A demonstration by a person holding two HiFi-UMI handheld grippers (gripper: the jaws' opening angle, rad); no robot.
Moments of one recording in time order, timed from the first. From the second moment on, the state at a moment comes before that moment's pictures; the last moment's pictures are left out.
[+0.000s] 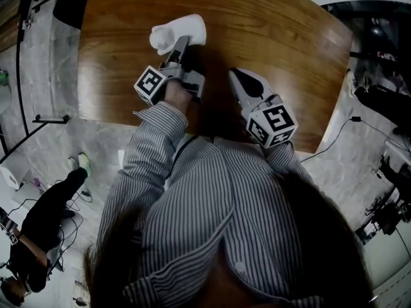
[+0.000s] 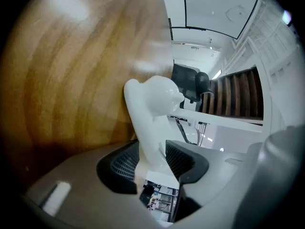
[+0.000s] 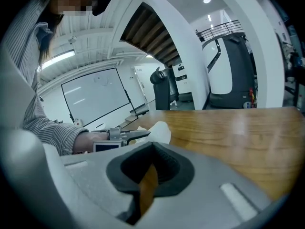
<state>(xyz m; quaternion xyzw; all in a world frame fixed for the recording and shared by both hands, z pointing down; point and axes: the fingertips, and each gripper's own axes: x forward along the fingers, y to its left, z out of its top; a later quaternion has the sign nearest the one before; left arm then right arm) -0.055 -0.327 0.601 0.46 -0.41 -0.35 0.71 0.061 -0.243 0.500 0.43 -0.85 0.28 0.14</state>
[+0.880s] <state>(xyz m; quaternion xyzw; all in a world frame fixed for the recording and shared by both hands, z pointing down) -0.057 -0.287 0.488 0.62 -0.32 -0.36 0.62 0.065 -0.237 0.457 0.44 -0.86 0.24 0.09</state>
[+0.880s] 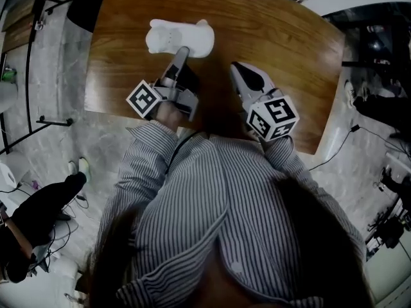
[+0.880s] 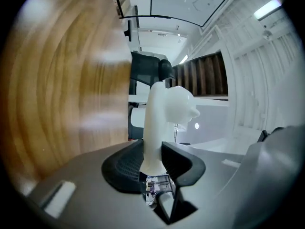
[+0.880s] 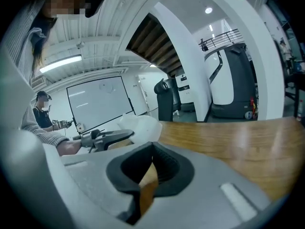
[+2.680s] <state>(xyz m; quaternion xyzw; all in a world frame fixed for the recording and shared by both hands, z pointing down) -0.059 -0.215 0.433 0.70 -0.27 -0.35 0.56 0.056 -0.209 0.422 0.42 -0.88 0.21 0.08</state>
